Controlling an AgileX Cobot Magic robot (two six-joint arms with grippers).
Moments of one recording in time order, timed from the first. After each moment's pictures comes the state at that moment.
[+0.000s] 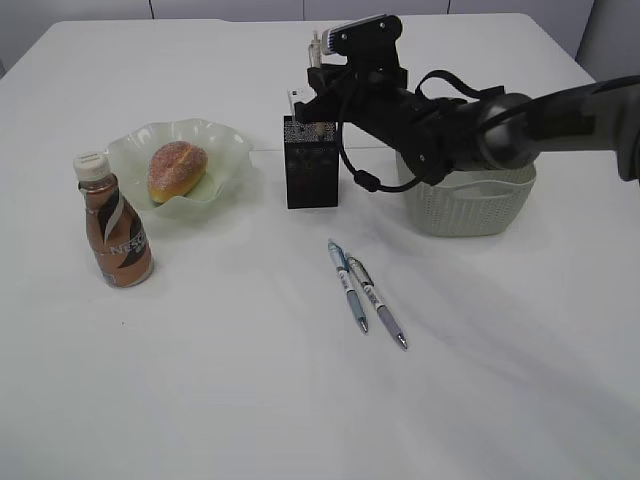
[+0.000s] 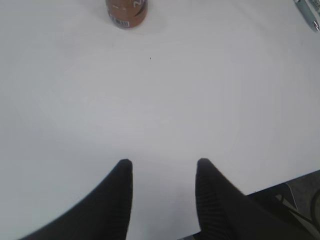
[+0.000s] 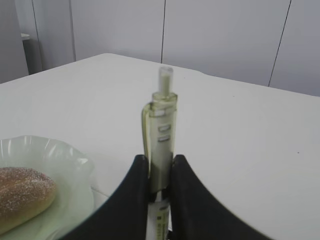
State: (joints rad) left arm -0.24 0.97 -0.88 -0.08 1.03 -0.02; right arm 0.34 2.38 -1.76 -0.24 -0.48 0.12
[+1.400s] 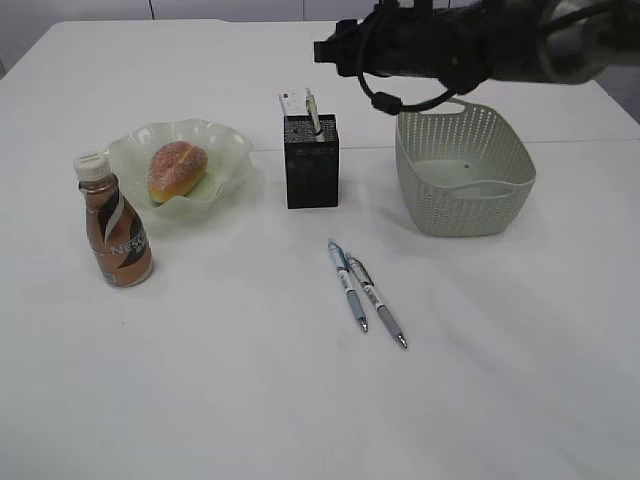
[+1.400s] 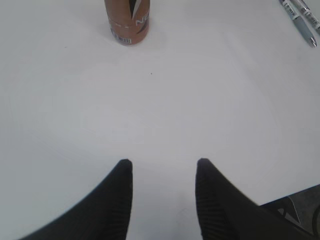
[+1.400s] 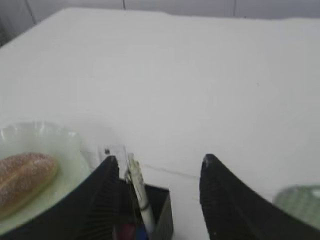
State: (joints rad) left arm -0.24 0.97 -0.88 -0.08 0.98 -0.02; right arm 0.34 2.17 -1.76 -0.23 0.00 0.29
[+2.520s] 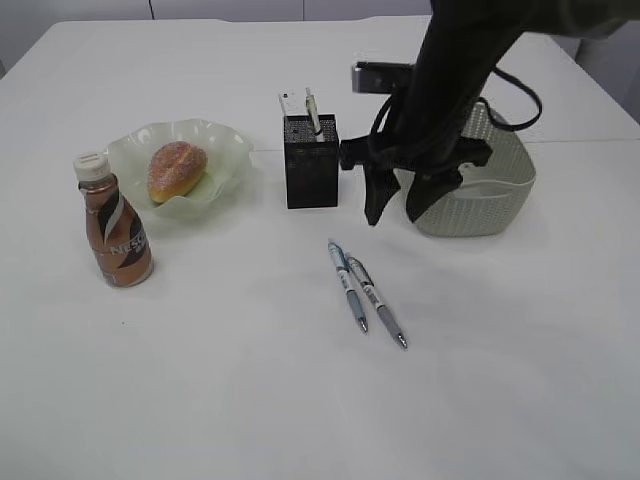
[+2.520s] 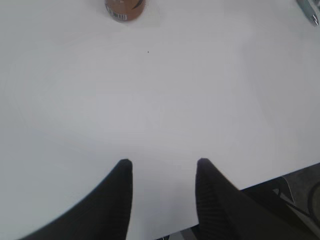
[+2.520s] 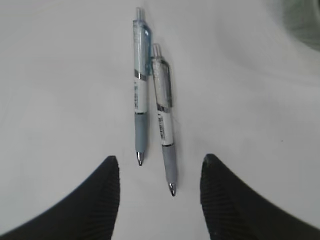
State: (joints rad) left arm -0.24 0.97 -0.88 -0.09 1.06 -0.02; right arm 0.36 2.10 -1.83 0.16 1.22 0.10
